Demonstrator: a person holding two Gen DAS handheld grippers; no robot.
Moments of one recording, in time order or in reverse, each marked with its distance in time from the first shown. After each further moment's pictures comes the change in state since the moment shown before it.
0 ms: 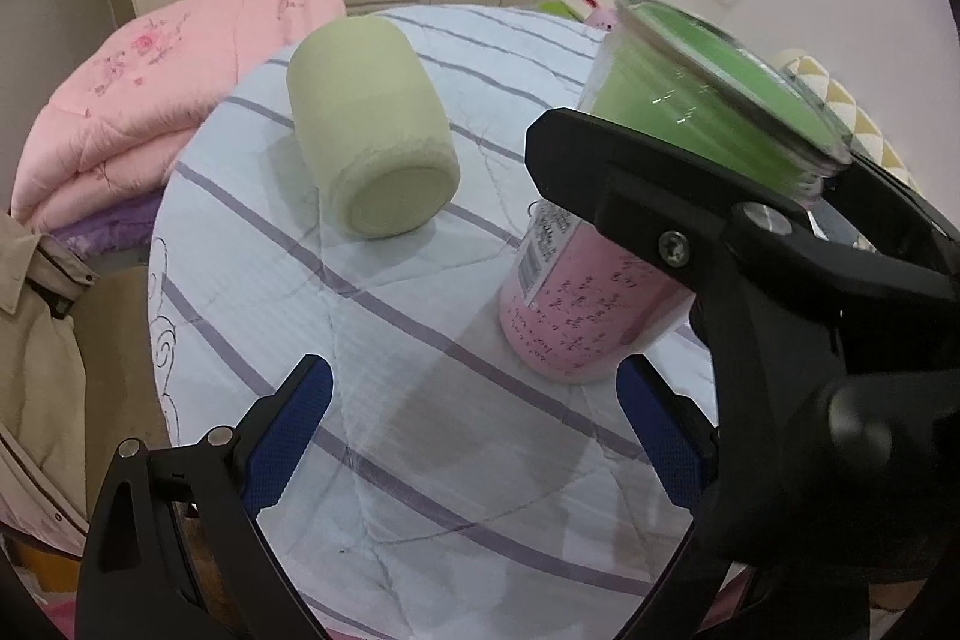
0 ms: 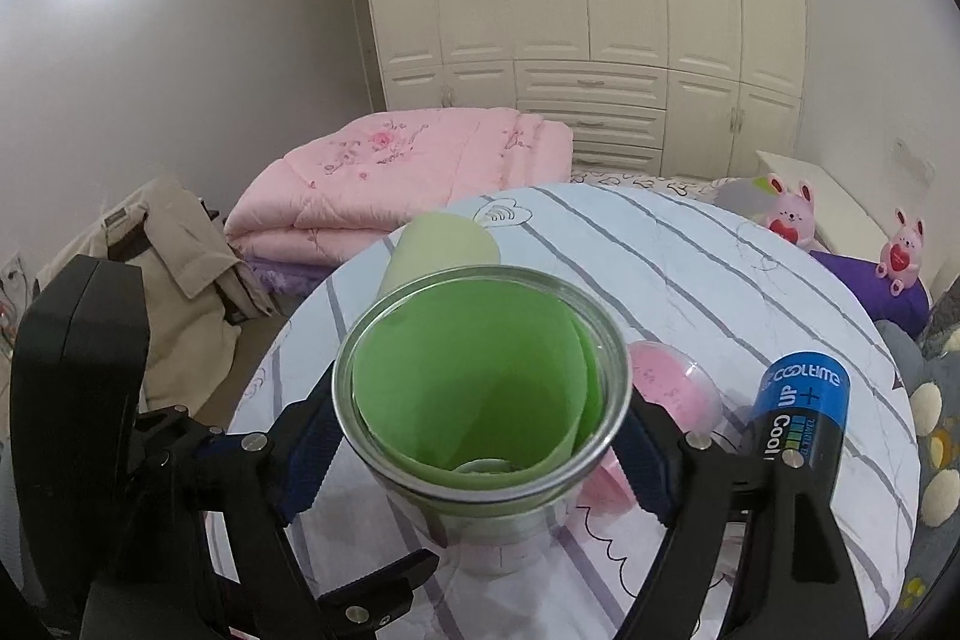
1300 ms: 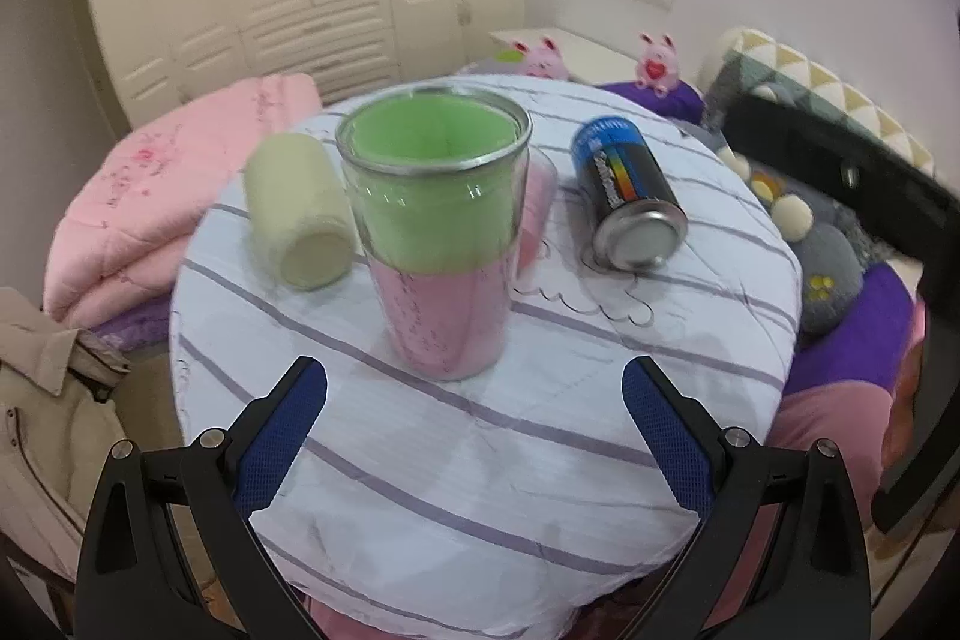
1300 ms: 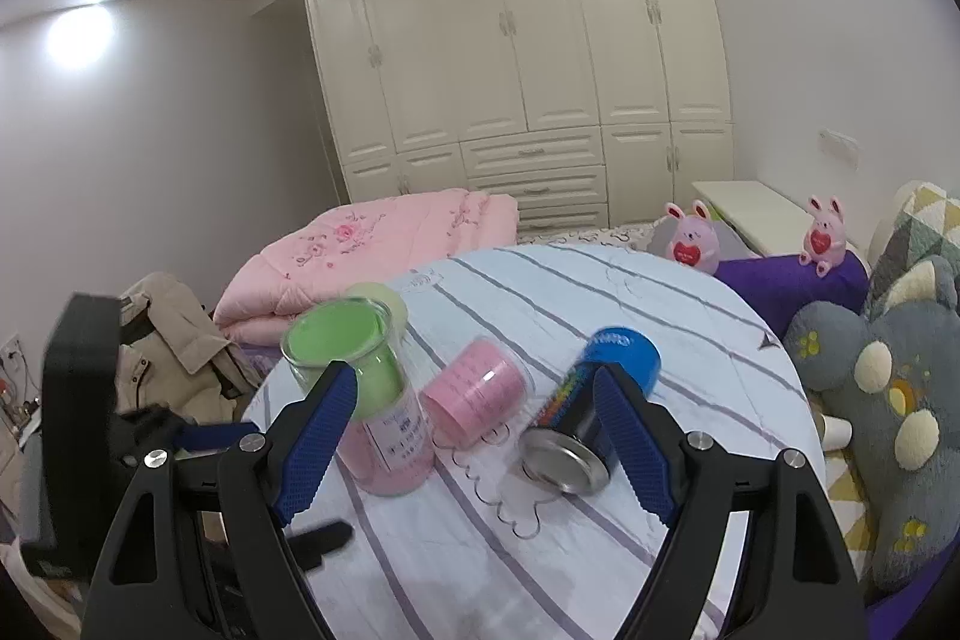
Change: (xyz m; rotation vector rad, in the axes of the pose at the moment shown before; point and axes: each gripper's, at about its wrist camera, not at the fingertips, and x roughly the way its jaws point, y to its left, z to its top) left arm -0.054 -0.075 -0.025 0.180 -0.169 0.087; right arm -0.112 -0.069 -0.041 0.129 -0.205 -0.051
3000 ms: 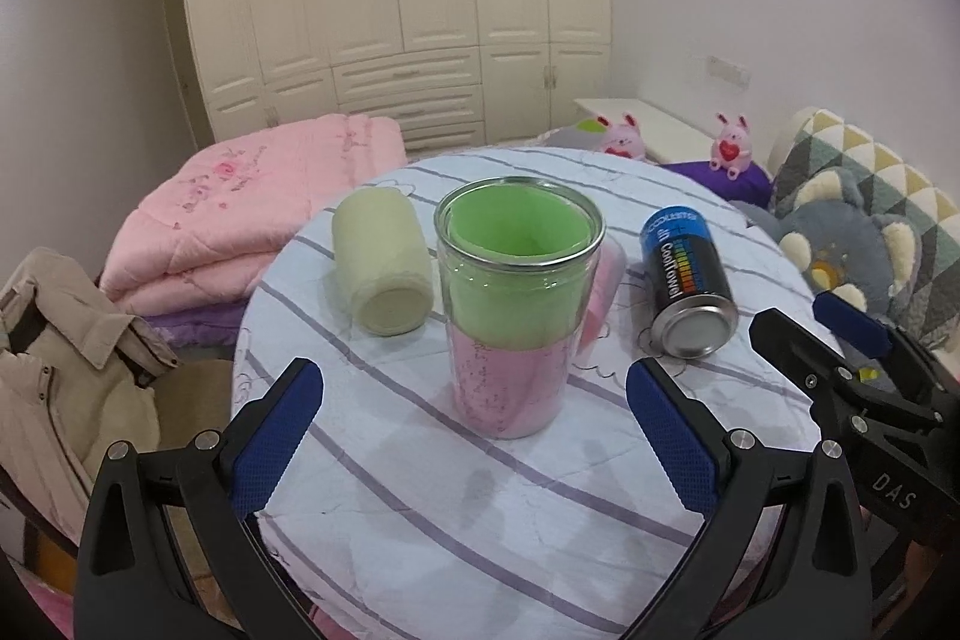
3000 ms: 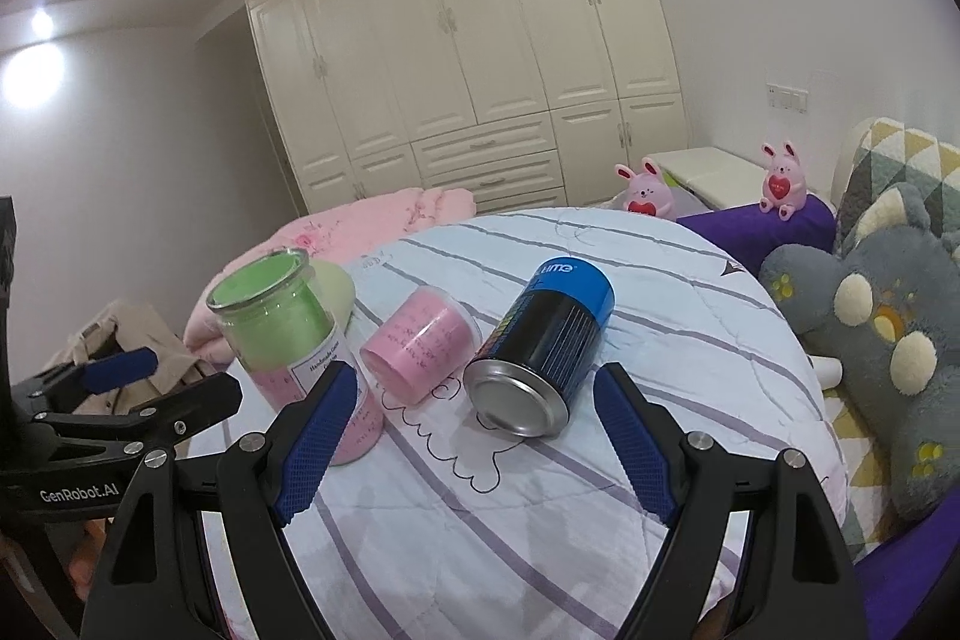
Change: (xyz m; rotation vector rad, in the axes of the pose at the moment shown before) left arm -0.017 0.005 0.003 -0.126 -0.144 0.164; right arm 0.003 -0.024 -0.041 0.104 -0.008 -0.076
